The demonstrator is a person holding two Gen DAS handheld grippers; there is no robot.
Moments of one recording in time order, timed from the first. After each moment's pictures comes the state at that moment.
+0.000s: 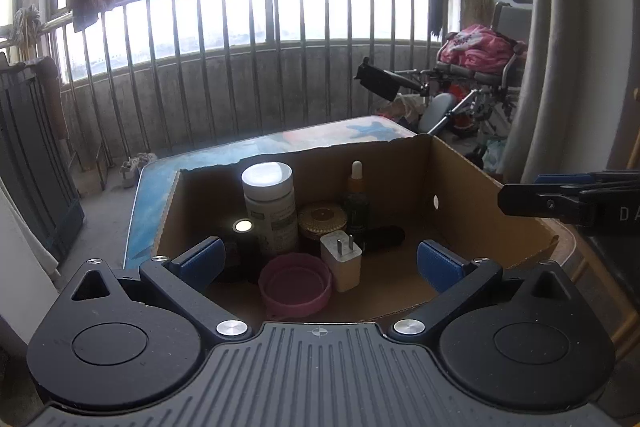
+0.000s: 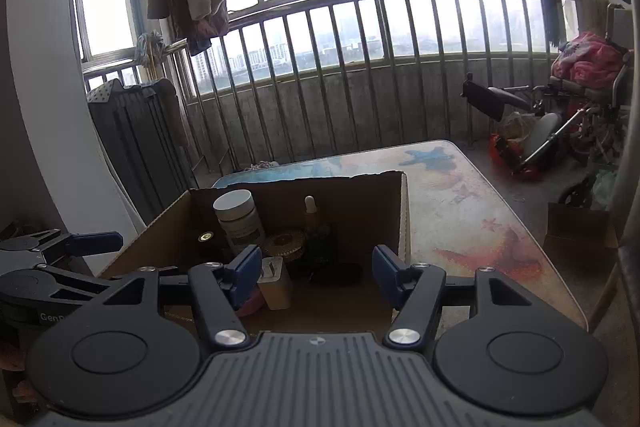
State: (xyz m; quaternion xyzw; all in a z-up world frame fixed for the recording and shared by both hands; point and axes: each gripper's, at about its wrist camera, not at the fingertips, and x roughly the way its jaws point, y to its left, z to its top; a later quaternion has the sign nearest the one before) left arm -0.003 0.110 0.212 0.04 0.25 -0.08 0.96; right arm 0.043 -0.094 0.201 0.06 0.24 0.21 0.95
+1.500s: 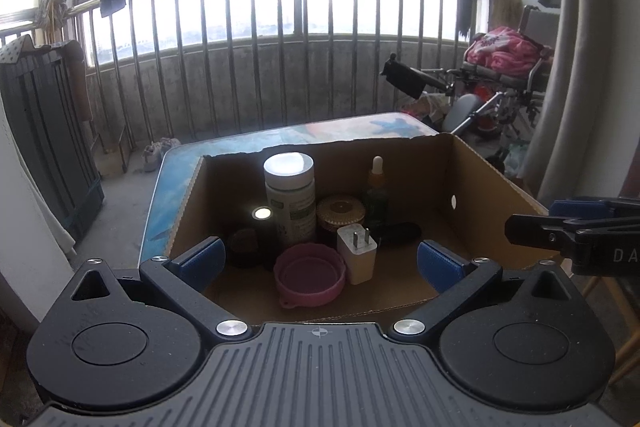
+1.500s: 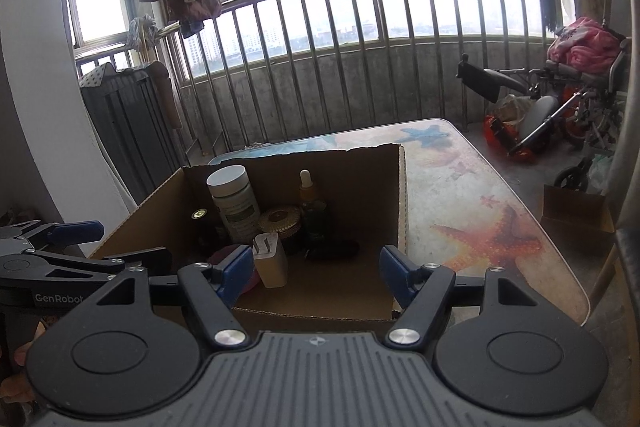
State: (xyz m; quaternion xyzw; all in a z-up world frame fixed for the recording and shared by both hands) left arm -0.012 0.112 0.220 0.02 0.26 -0.04 0.97; right arm 0.045 -0.089 0.193 0.05 0.27 0.20 0.94
